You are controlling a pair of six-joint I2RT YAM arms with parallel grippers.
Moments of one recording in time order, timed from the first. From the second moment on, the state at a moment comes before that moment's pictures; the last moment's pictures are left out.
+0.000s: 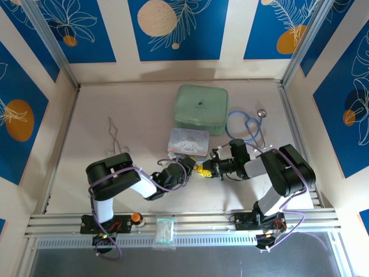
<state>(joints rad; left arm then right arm) -1.10 1.86 0.53 0.98 -0.32 -1.75 0.33 1.61 0.35 0.50 -1.14 1.18</state>
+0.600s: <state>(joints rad) -1.14 1.85 0.51 0.98 -0.28 -1.76 0.36 1.40 0.32 0.33 -0.85 1.09</state>
